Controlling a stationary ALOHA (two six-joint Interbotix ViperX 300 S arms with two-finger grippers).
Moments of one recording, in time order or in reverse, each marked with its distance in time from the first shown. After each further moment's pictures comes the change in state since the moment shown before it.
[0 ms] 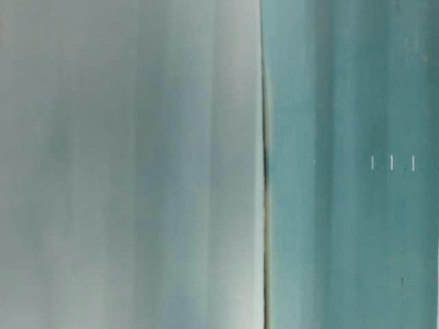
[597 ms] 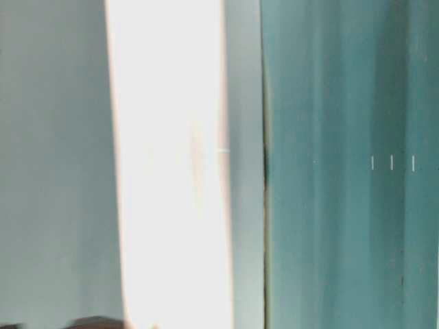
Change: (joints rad) left arm 0.060 0.003 0.491 0.012 -0.465 0.012; right arm -0.049 -0.035 0.545 -0.021 -0.529 -0.044
